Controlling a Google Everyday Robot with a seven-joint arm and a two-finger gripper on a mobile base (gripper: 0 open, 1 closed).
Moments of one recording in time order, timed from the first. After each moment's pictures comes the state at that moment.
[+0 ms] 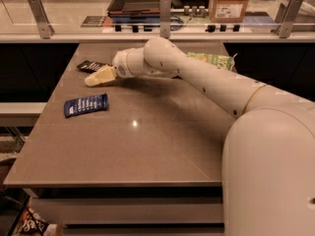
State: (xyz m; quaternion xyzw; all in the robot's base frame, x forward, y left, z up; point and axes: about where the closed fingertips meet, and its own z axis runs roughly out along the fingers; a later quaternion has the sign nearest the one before) arm 0.772 0.180 0.820 -0.43 0.71 0.28 0.49
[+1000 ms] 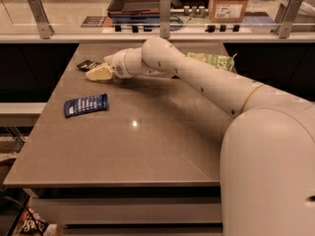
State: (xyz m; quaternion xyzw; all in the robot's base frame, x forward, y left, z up) arm 0.769 0.187 0.816 -0.44 0.70 0.28 0.48
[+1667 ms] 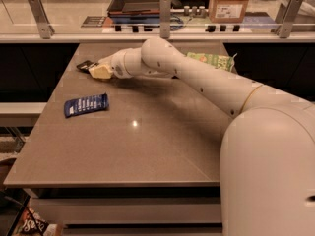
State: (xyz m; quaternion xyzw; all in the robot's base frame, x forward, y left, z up) arm 0.769 0.188 0.816 -0.44 0.70 0.28 0.48
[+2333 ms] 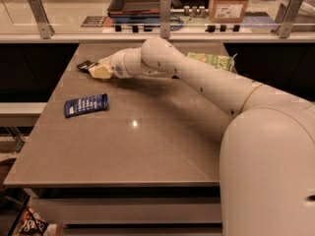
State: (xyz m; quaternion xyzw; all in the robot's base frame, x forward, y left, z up) arm 0.769 0.188 0.817 -0.44 0.70 0.28 0.48
